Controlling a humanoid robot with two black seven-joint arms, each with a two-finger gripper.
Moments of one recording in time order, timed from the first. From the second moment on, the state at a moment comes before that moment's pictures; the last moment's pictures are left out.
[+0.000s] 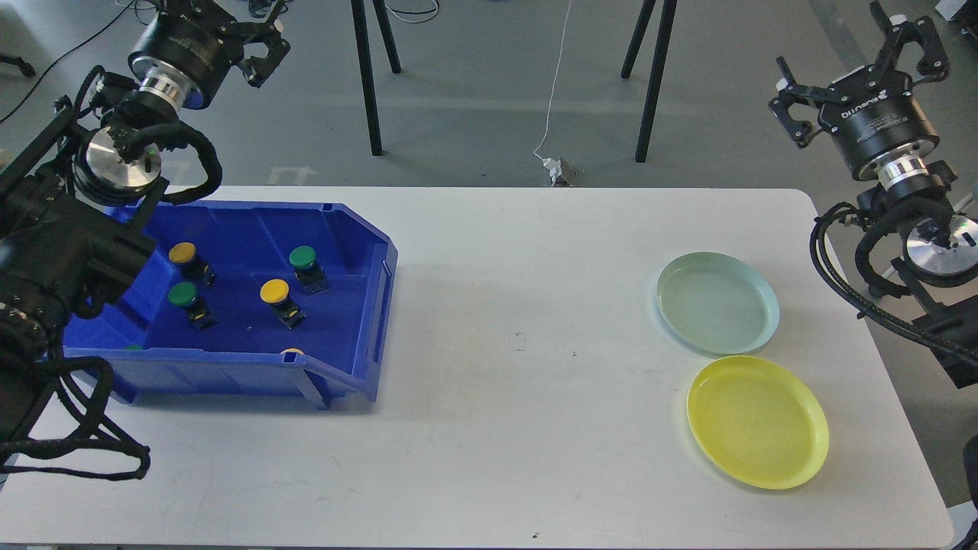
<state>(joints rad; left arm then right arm) -1.00 0.30 -0.92 -0.54 -0.13 -0.42 -0.07 0.75 -0.44 0.99 0.74 0.20 0.49 0.14</state>
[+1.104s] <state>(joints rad) -0.90 1.05 -0.66 -1.13 1.02 -0.43 -0.10 0.76 -0.50 1.04 0.91 0.20 0.43 0.15</state>
